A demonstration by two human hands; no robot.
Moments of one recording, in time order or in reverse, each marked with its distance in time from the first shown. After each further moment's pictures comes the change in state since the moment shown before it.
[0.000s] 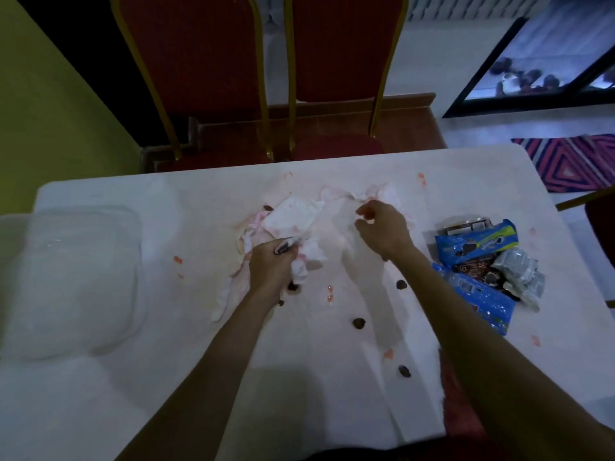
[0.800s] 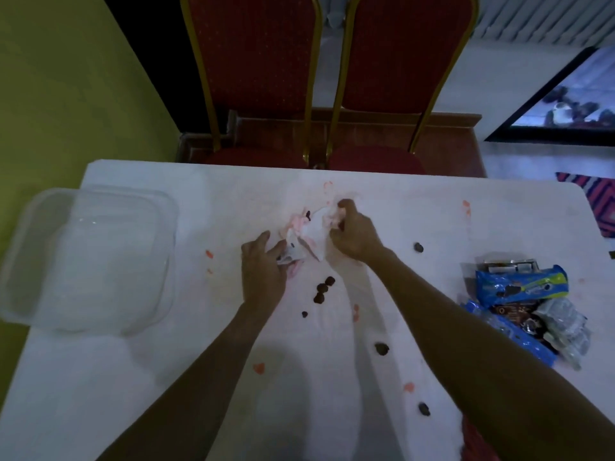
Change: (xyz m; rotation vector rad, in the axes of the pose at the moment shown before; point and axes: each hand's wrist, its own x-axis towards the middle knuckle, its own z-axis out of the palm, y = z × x) left_hand 0.047 -0.055 -0.043 0.748 0.238 0.332; right_hand 0.049 -0.061 0.086 -0.074 -0.213 -0.208
